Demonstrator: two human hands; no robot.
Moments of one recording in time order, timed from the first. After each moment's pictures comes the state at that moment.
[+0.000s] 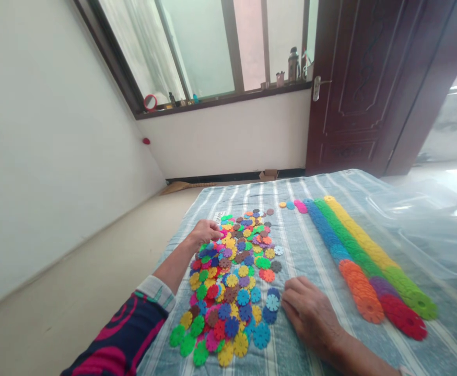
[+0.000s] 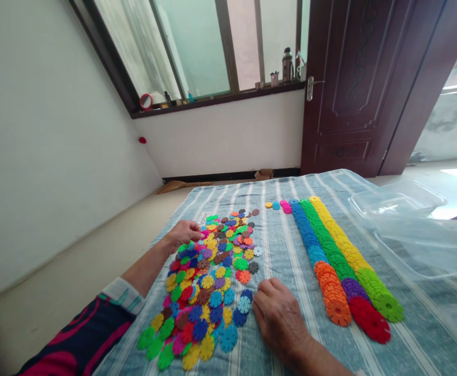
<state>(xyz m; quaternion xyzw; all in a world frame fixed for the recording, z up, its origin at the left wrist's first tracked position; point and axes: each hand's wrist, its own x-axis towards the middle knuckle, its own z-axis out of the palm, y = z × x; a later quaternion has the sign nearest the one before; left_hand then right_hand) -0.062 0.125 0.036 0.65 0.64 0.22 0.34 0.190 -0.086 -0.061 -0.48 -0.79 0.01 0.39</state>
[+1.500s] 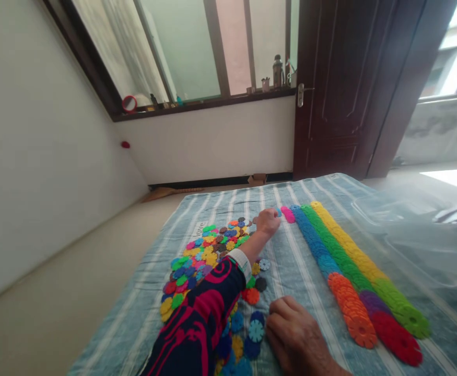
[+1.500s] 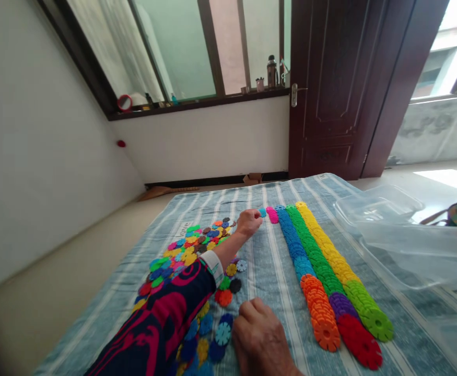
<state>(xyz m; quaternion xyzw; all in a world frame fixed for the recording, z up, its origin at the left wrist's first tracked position) 0.178 0.169 -0.008 0.83 0.52 0.16 0.13 0.179 -0.075 -0.074 -0.47 -0.75 -0.01 0.46</state>
